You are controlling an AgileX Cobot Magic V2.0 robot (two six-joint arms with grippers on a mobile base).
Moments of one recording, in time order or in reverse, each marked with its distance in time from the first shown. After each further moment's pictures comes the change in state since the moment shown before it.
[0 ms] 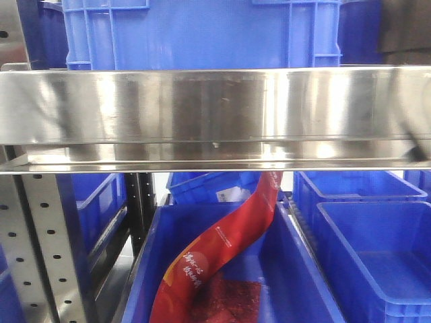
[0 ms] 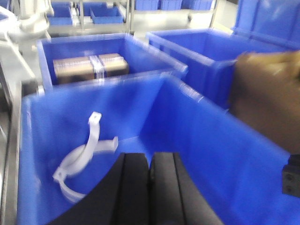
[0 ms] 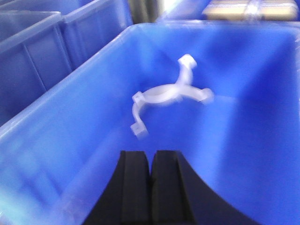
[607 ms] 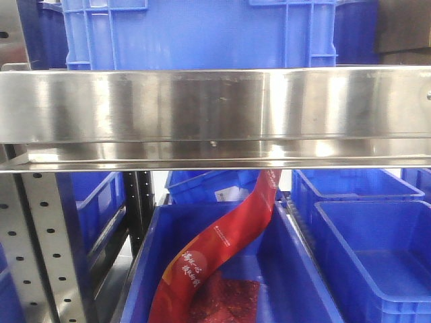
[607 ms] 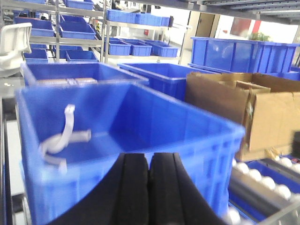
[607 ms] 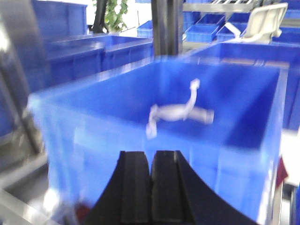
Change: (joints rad) left arm -0.077 -0.613 0.832 -0.062 -0.370 0.000; right arm 0.017 -0.563 0.839 -0.077 -0.541 -0.002
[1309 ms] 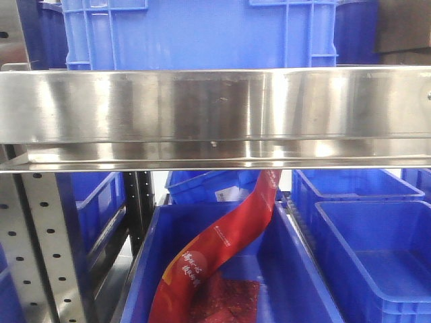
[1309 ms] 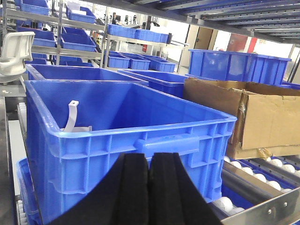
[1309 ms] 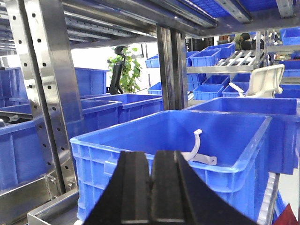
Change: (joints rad) left arm 0.000 -0.193 0.197 -0.027 -0.073 0.000; right arm 0.000 -0.322 0.122 0.028 -0.049 0.000
